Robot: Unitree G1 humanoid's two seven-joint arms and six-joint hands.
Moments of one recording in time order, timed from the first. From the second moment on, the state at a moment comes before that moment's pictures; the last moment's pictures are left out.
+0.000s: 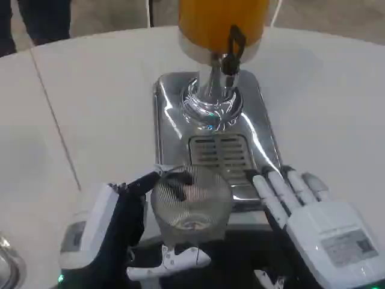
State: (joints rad) left arm 0.11 0.23 -0.07 -0.24 0.59 -0.40 0.21; right arm 0.26 -0.27 0.21 -0.64 -1.32 -0.02 0.09
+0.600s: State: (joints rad) left arm 0.08 0.18 -0.07 -0.21 0.60 -0.35 0.22; right arm 0.30 -0.24 0.19 -0.66 -1.33 0.02 0.09
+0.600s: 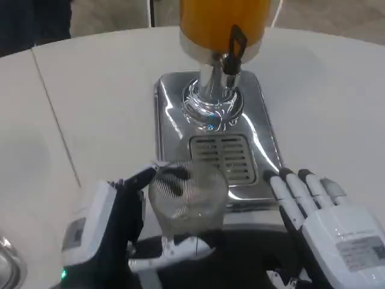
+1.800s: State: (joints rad) left arm -0.69 0.07 -0.24 0.73 0.66 -0.33 0.65; right arm 0.27 -0.13 0.23 -0.70 -1.46 0.10 0.17
